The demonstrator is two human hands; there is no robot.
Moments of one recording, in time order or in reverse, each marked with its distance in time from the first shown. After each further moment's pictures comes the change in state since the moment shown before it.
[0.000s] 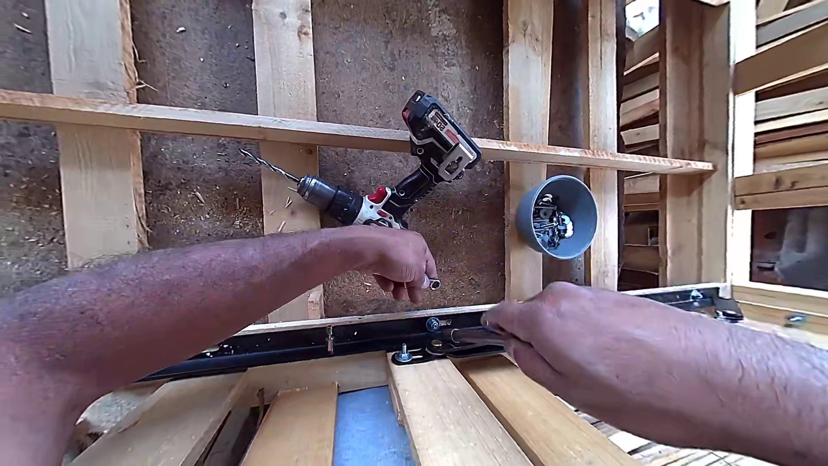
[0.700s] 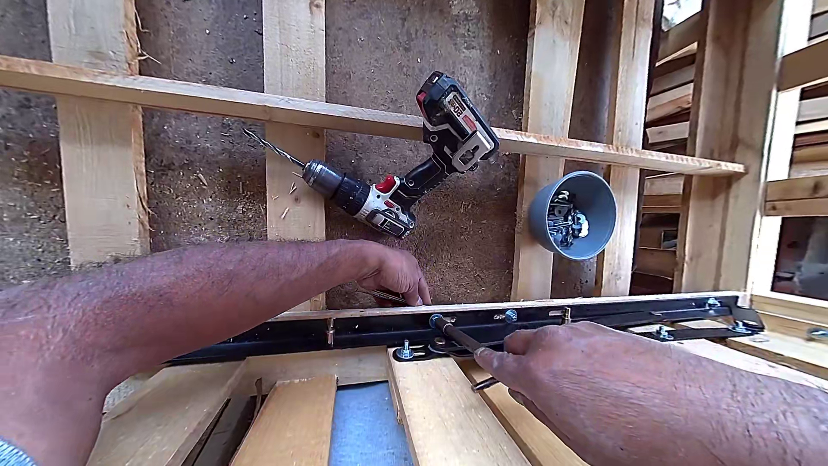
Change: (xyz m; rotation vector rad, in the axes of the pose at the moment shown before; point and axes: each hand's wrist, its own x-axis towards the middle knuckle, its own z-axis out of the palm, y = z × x) left_hand 0.047 -0.041 0.024 -0.276 -0.170 -0.096; right_hand 0.009 -0.002 0.019 -0.129 -0.186 -0.252
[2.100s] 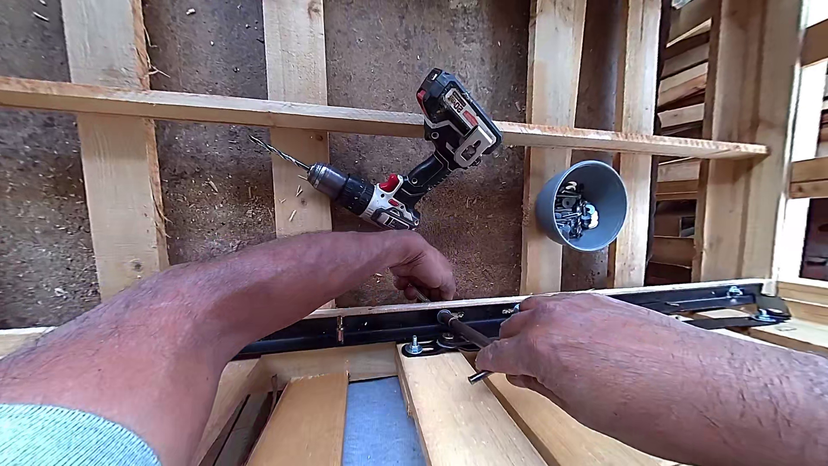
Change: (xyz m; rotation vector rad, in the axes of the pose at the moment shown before) left_hand 0.030 0.033 -0.001 0.239 -0.083 -0.113; right_hand 0.005 0.015 0.014 -0.111 0.384 -0.153
